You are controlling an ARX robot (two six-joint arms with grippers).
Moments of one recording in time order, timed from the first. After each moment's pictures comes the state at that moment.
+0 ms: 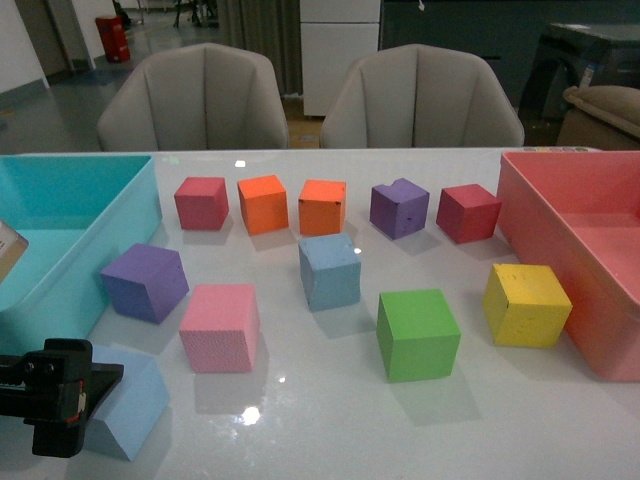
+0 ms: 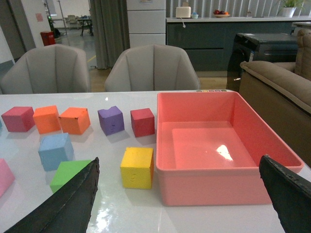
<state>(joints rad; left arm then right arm) -0.06 1.60 0.43 0.47 0.14 0.01 0.00 0.00 0.01 0.00 0.00 0.01</state>
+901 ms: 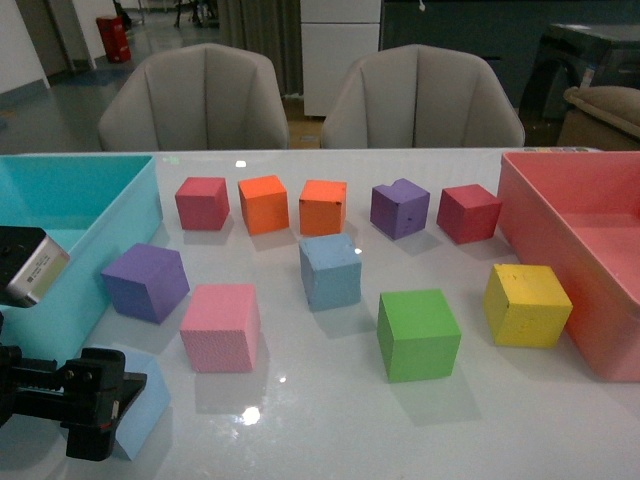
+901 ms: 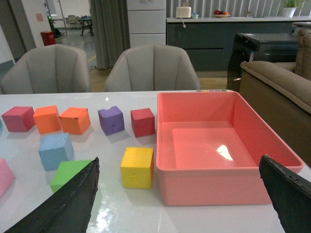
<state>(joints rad) -0.08 1.71 0.47 0.50 0.13 0.03 0.00 0.00 0.01 0.00 0.00 0.01</state>
